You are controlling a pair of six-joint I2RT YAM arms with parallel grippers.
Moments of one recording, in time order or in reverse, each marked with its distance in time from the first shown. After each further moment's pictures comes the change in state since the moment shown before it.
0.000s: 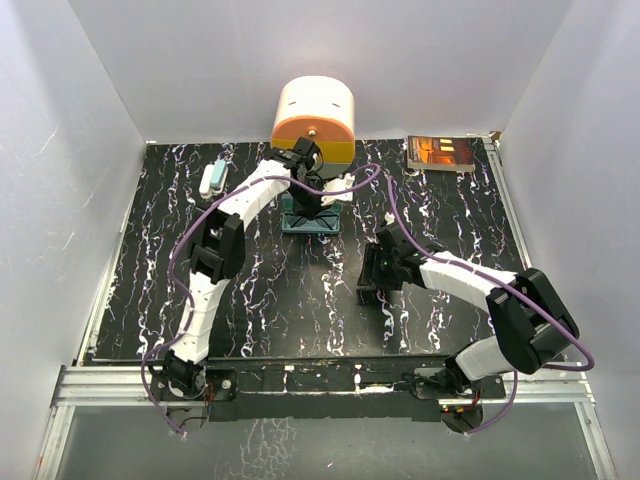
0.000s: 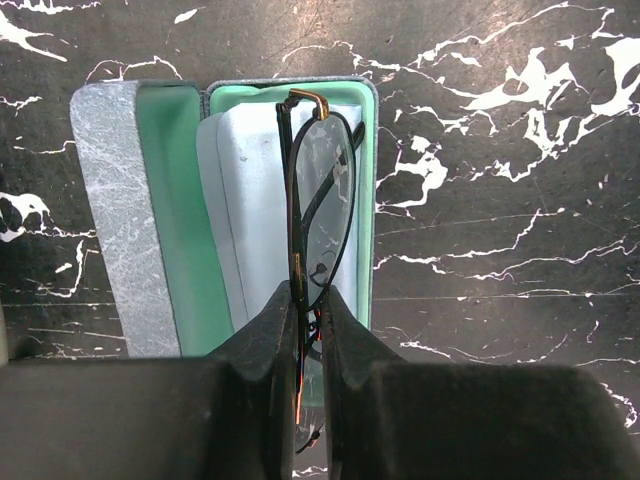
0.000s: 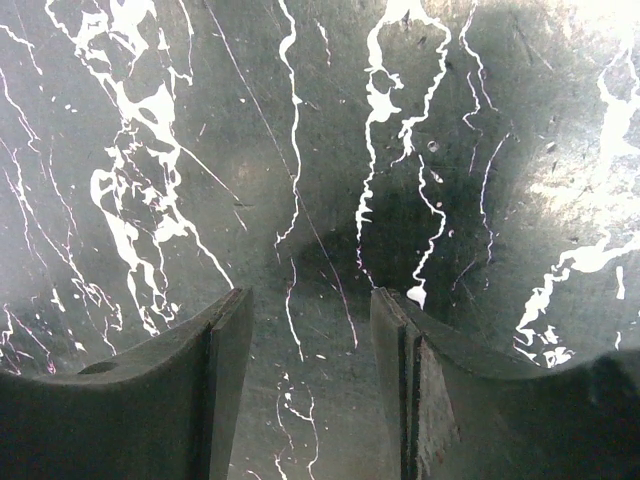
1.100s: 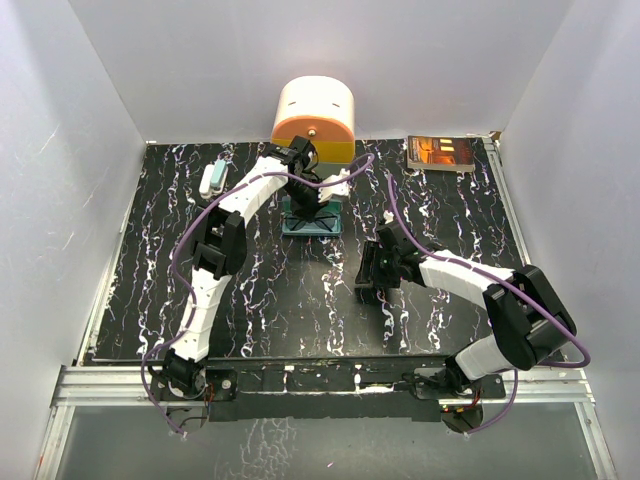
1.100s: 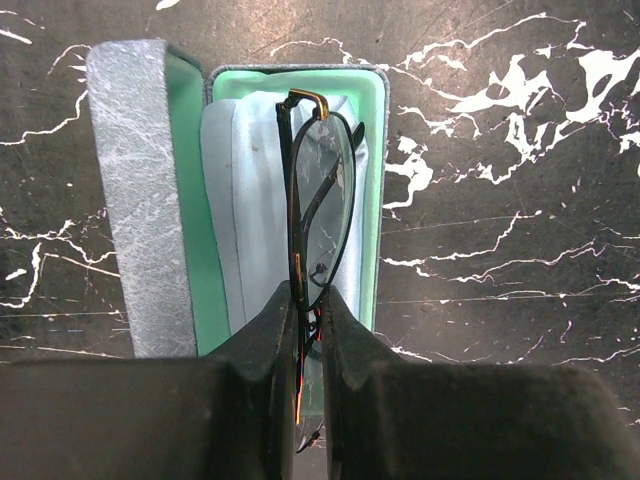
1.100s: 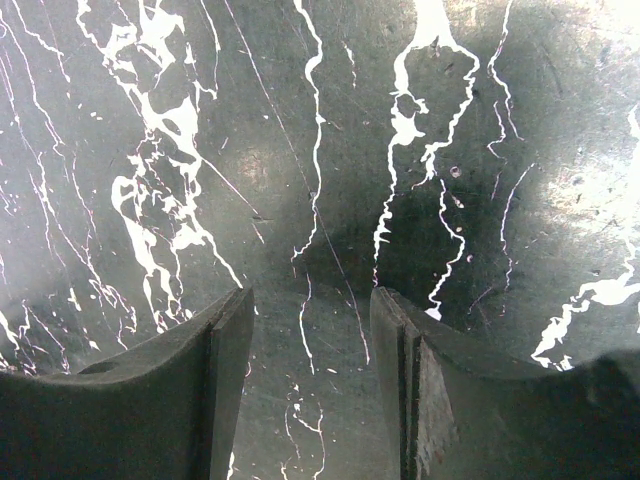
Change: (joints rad) left arm 0.030 0.084 0.110 -0.102 0.082 -0.028; right arm -0.020 0.024 0.000 0.053 -0.050 -0.021
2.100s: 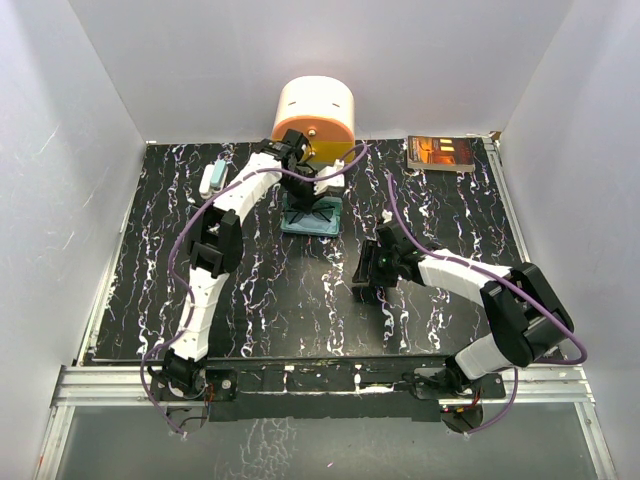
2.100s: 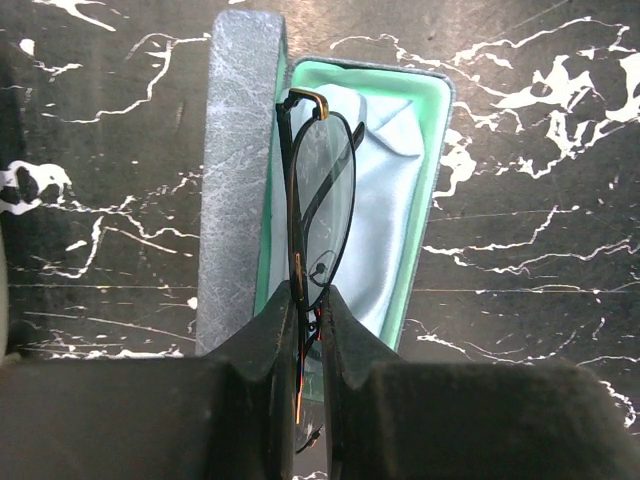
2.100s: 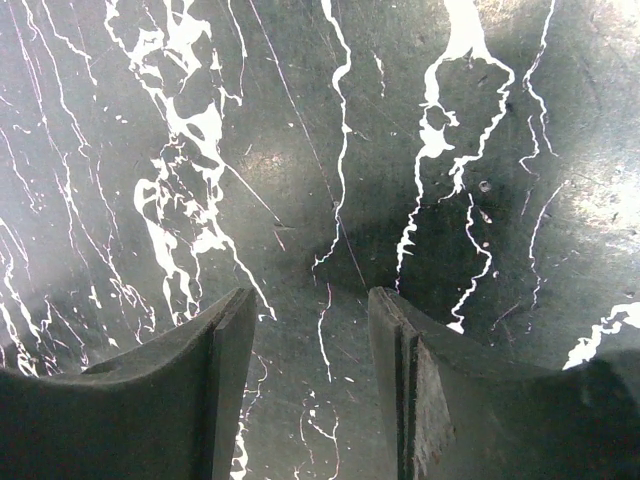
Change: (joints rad) left arm 0.033 -0.001 0.035 0.036 0.018 -0.010; right arm -0.001 0.019 0.002 0.034 -0.040 0.008
